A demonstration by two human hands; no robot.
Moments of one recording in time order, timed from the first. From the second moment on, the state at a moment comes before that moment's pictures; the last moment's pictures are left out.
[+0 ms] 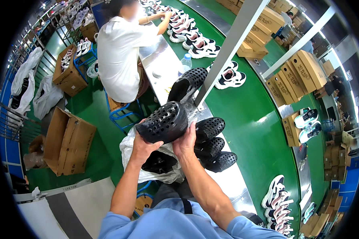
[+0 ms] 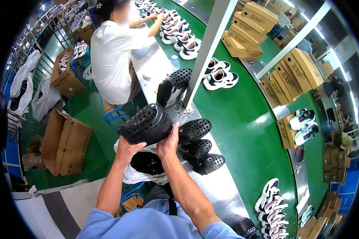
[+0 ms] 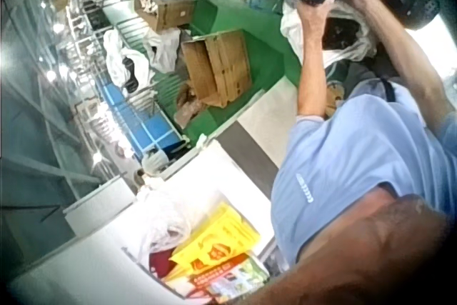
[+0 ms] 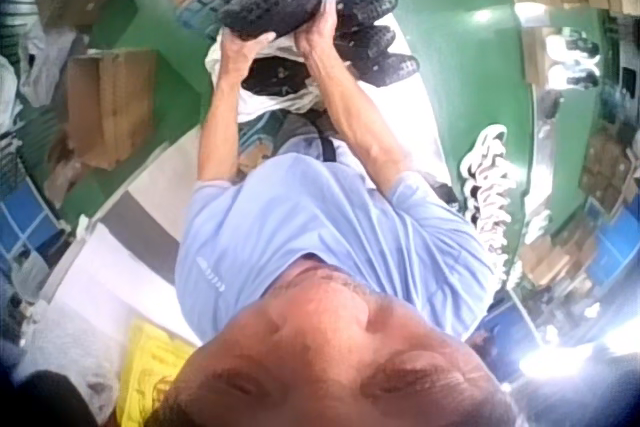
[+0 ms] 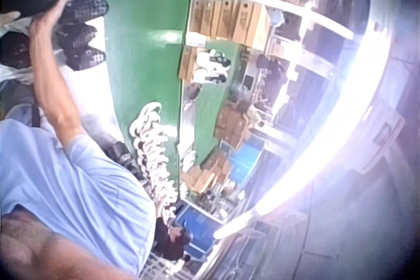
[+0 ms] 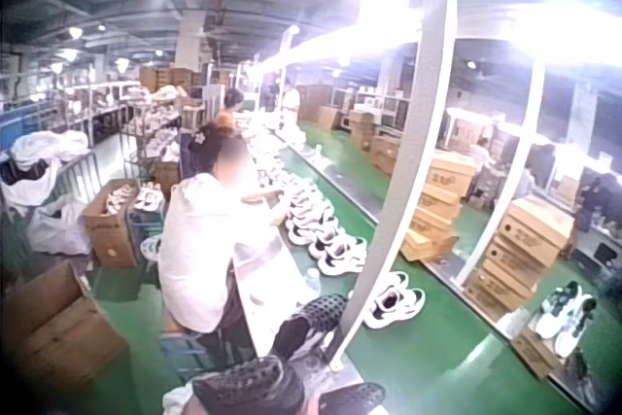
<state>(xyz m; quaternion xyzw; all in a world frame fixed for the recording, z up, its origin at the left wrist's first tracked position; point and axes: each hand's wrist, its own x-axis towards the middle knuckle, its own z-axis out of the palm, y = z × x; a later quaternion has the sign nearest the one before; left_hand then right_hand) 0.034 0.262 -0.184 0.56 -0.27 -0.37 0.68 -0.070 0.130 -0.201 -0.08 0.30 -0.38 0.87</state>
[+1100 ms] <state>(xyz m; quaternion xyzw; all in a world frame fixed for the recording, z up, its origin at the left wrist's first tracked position) 0.031 0.133 -0.262 0.69 -0.43 -0.26 0.52 -0.305 0.272 -0.262 -0.11 0.44 0.14 0.88</state>
